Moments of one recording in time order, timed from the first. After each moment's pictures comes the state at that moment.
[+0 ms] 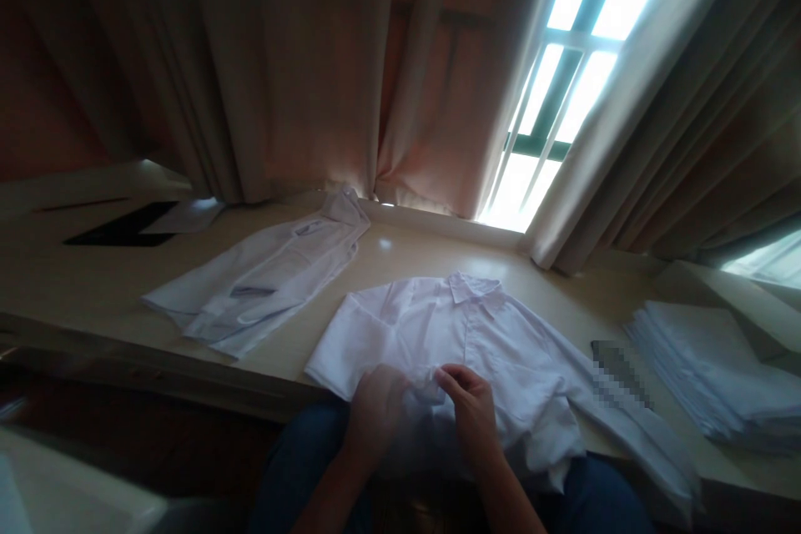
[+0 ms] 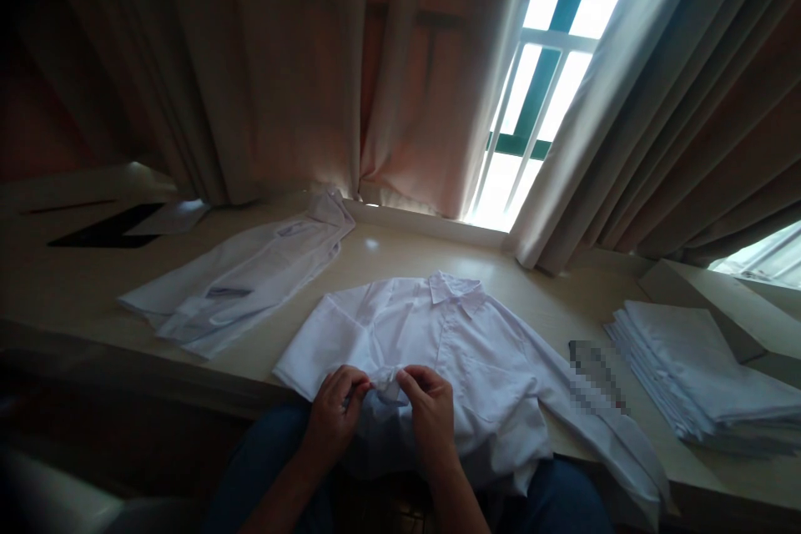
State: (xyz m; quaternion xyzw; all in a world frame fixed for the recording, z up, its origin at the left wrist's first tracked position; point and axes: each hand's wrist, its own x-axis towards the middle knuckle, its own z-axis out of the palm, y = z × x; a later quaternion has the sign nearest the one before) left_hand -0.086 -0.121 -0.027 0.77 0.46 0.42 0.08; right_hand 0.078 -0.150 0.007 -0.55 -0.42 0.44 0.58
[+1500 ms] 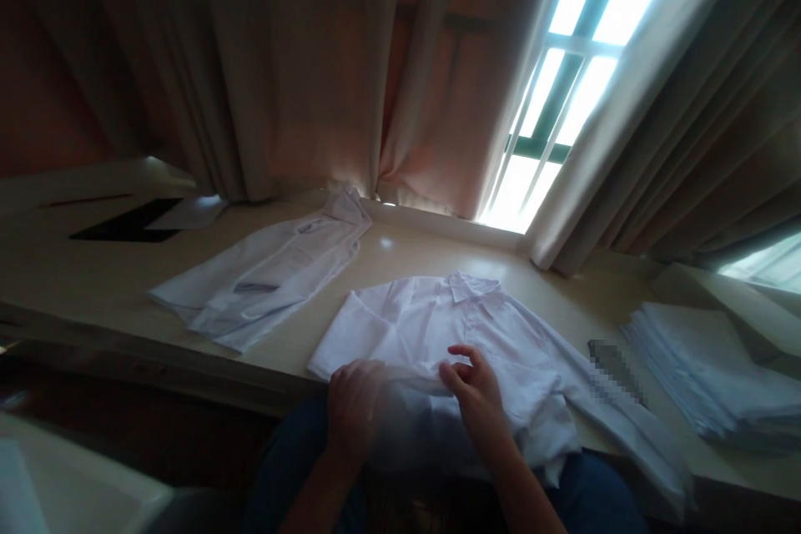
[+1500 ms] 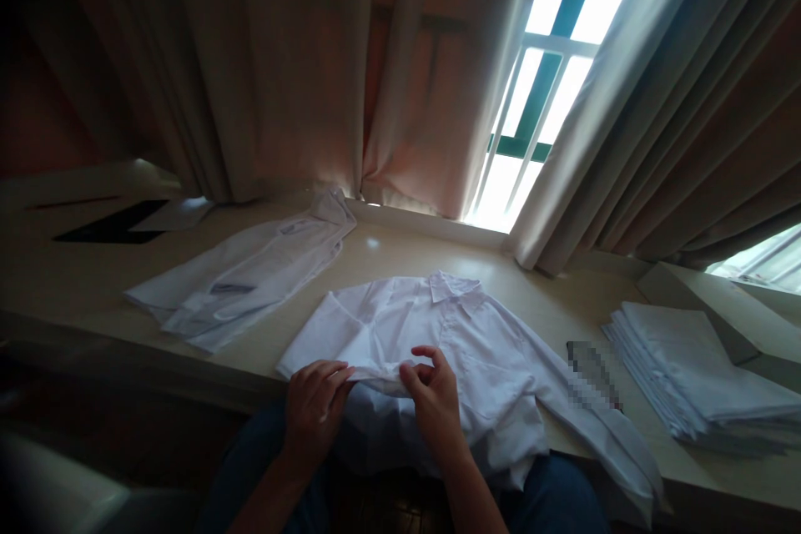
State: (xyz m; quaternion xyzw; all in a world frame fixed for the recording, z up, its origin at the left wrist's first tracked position) left_hand -0.117 -0.124 -0.038 0.77 0.43 0.46 -0.07; right_hand 0.086 -0.150 0.030 -0.51 -0.43 0.48 0.57
